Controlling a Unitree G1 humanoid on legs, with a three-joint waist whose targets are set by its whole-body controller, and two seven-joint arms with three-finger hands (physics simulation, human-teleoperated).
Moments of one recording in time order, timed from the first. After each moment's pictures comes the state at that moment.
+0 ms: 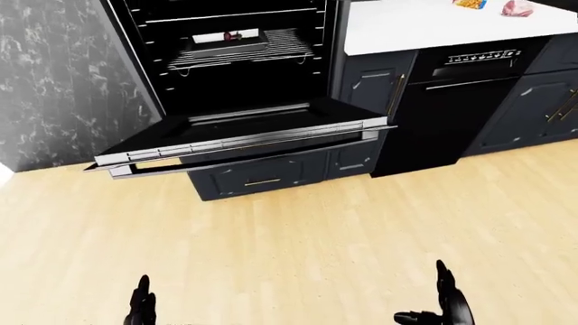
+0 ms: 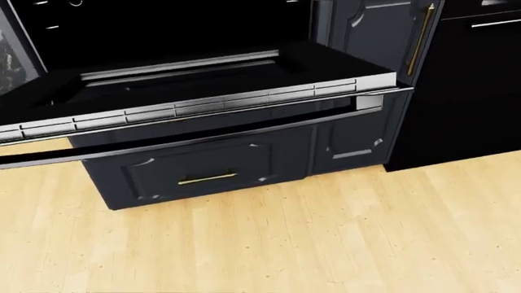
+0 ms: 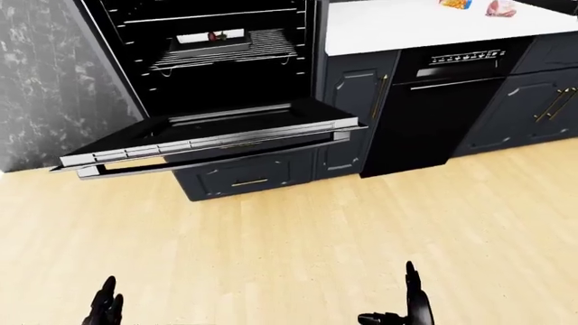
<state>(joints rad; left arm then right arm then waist) -0.07 0.31 0.33 1.40 -0.20 -0.82 -0.24 -0.14 -0.33 -0.25 1.39 -0.04 -0.64 0.01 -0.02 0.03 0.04</state>
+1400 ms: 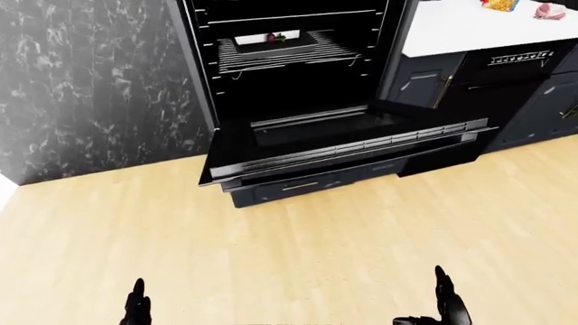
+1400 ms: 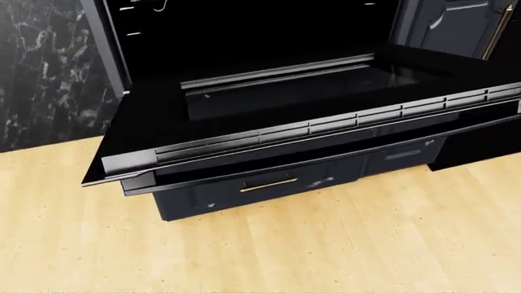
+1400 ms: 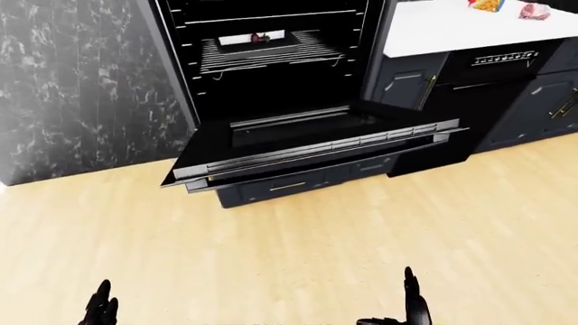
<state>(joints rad) -0.06 0.32 0.33 1.40 -0.19 -0.82 -0.23 -0.13 -0.32 -0.27 1.40 -0.05 -0.63 0.01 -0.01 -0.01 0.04</state>
